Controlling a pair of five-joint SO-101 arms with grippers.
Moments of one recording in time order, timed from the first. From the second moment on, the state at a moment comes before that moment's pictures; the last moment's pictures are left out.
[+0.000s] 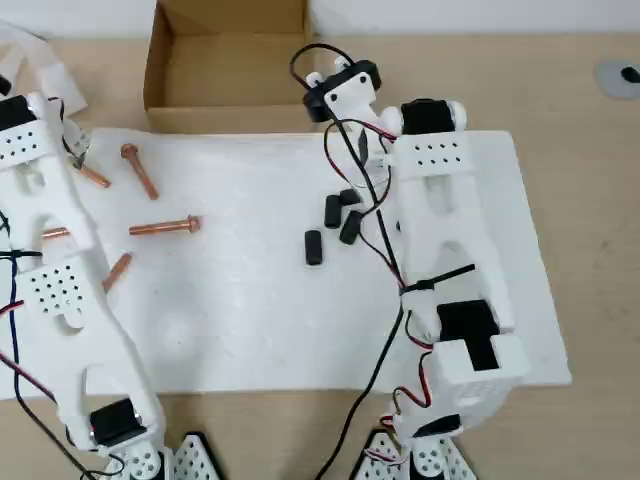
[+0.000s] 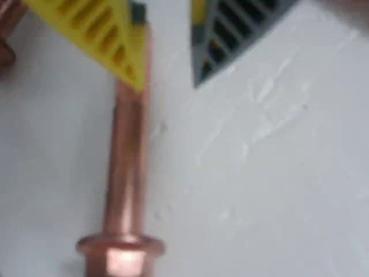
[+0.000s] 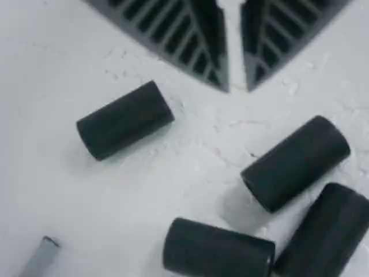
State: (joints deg) left arm -26.2 58.5 -70.9 91.0 25.0; right arm -11.7 10.1 -10.1 86.1 14.8
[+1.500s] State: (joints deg) left arm -28.0 58.7 -57.1 67.8 33.7; right arm -11.7 10.1 -10.1 86.1 14.8
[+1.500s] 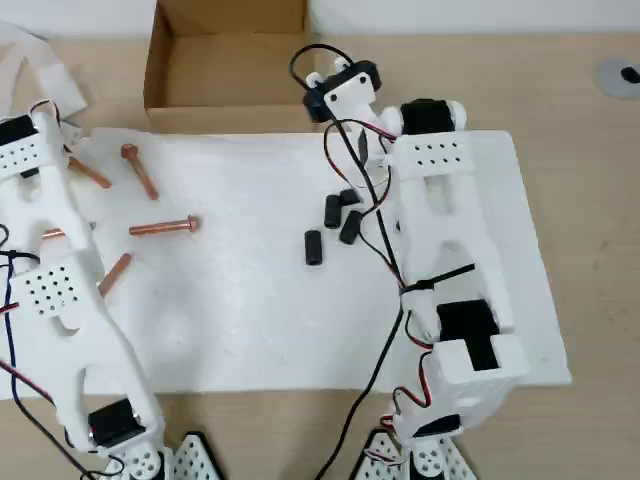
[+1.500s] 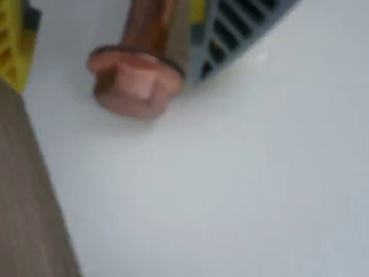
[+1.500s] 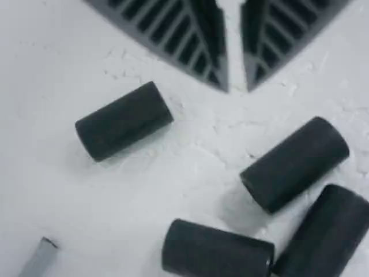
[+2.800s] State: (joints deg) left arm -27.3 58.5 -60.8 85.8 33.4; right arm -11.7 10.1 -10.1 88.5 14.8
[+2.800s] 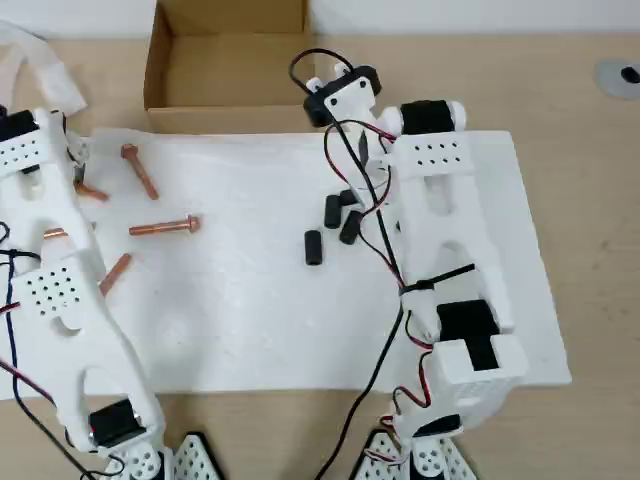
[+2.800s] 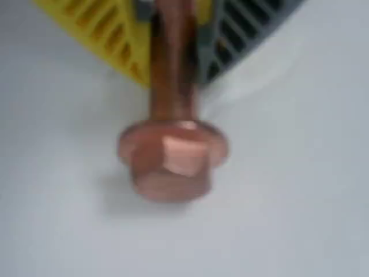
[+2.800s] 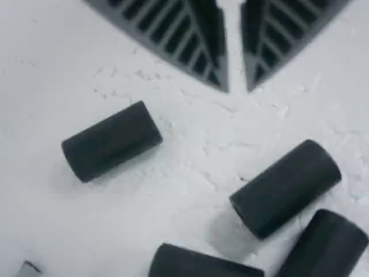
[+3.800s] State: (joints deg) left arm -16.3 -0.6 -26.3 100.3 -2.1; right arm -25.4 10.1 -10.1 97.4 4.0
